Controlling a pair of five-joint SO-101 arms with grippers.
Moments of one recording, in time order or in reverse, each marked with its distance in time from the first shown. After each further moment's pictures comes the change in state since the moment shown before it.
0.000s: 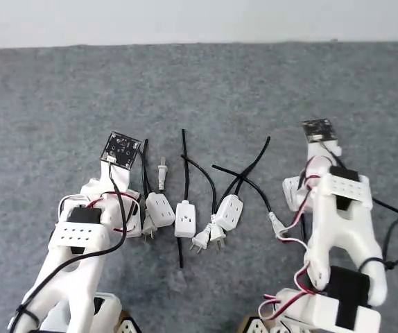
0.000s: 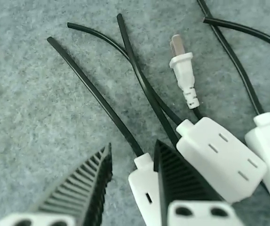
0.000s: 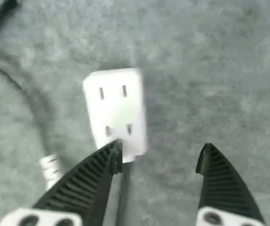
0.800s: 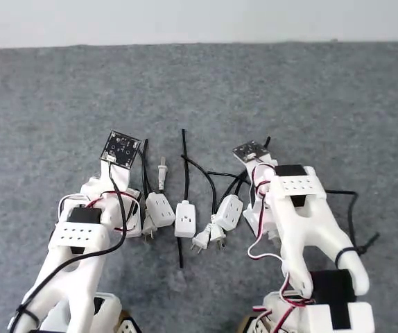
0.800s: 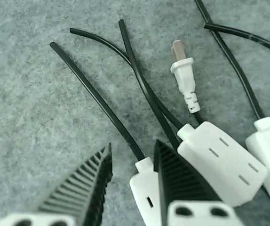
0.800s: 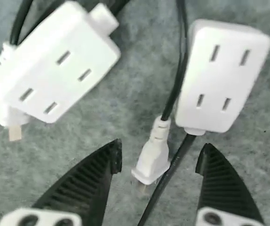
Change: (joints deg) left arm 0.0 0.0 0.0 -1.1 0.0; right arm -19.3 -0.7 1.7 16.2 0.6
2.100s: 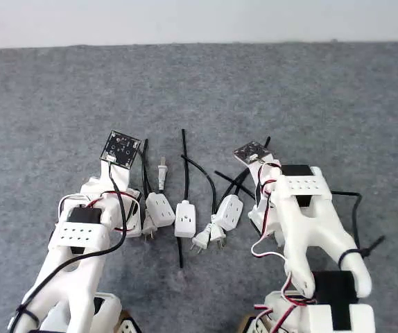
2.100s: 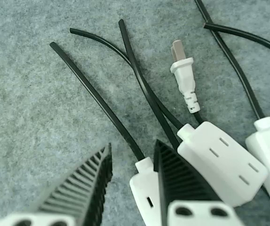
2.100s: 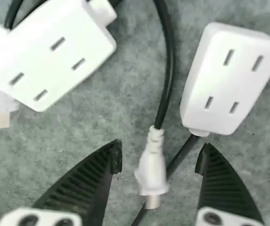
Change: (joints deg) left arm 0.0 0.0 0.0 0.0 0.0; right arm 2.6 -0.4 0.0 -0.1 6.1
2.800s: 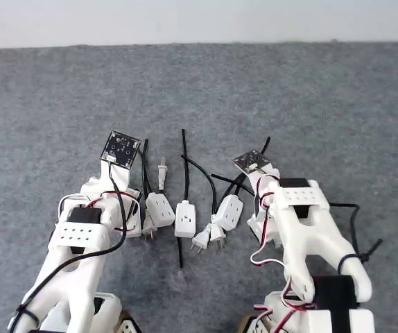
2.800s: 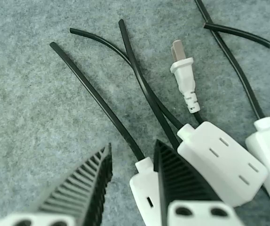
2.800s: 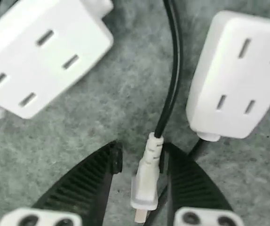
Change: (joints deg) left arm 0.0 0.0 0.0 0.0 0.0; right arm -0.4 -1.1 7.8 -8.5 -1.2
